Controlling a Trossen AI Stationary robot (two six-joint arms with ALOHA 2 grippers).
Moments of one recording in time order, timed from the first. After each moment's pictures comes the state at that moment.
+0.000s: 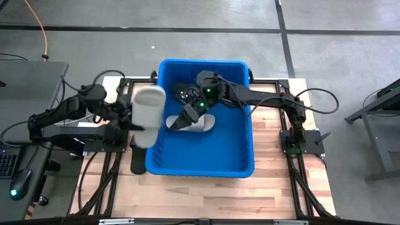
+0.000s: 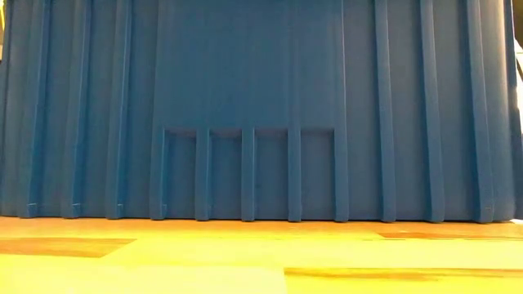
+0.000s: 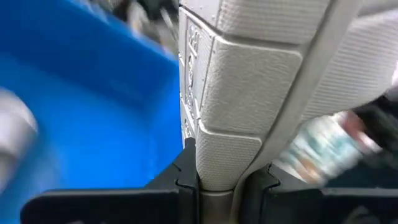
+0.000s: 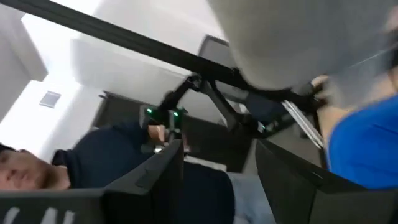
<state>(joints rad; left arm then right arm) 0.33 0.55 0.89 -0.58 0.58 -0.53 -0.07 1.96 2.08 -0.24 -0.77 1.09</state>
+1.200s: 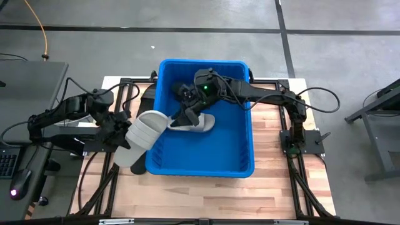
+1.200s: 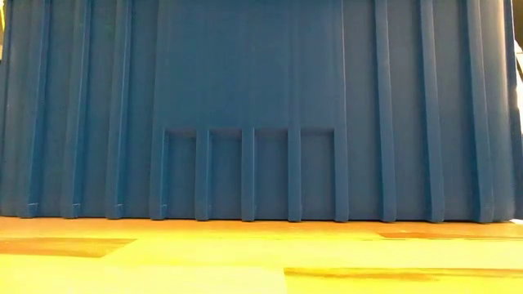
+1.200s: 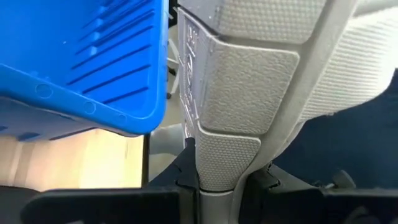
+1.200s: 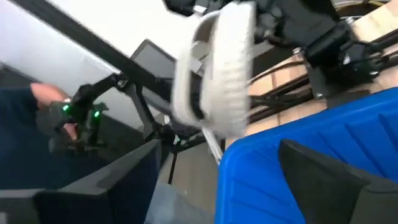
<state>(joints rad) 0.33 0.55 0.89 -0.91 0.92 -0.68 -0.10 1.95 2.08 -0.46 -0.60 0.62</state>
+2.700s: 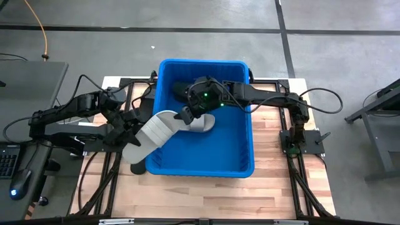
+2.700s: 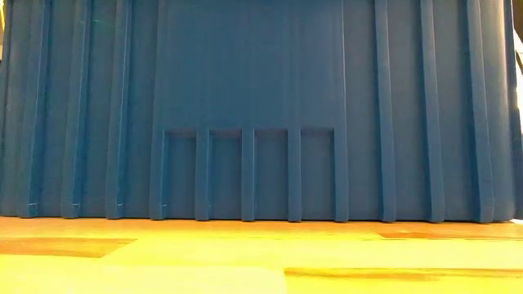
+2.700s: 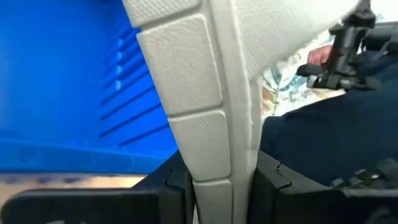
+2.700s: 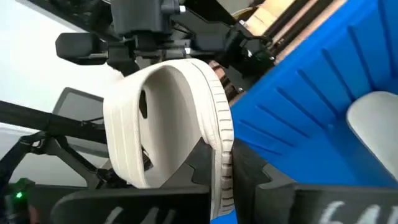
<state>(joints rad) 0.33 0.67 0.89 -0.85 0.88 -0.45 -0.07 1.92 2.08 -0.68 -0.21 0.81</state>
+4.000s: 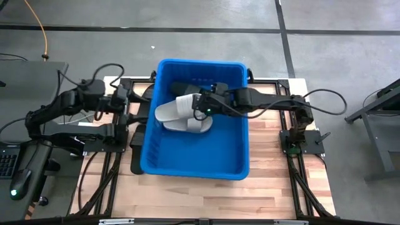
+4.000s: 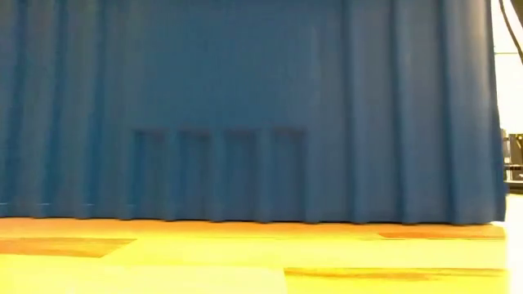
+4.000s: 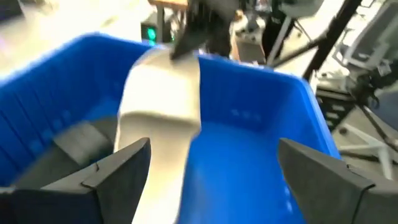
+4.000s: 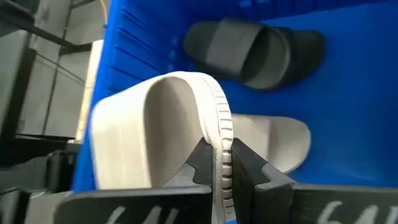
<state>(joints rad) 0.33 0.66 1.06 -0.77 0.14 -0.09 0.02 1.89 2.08 -1.18 0.50 1.48</state>
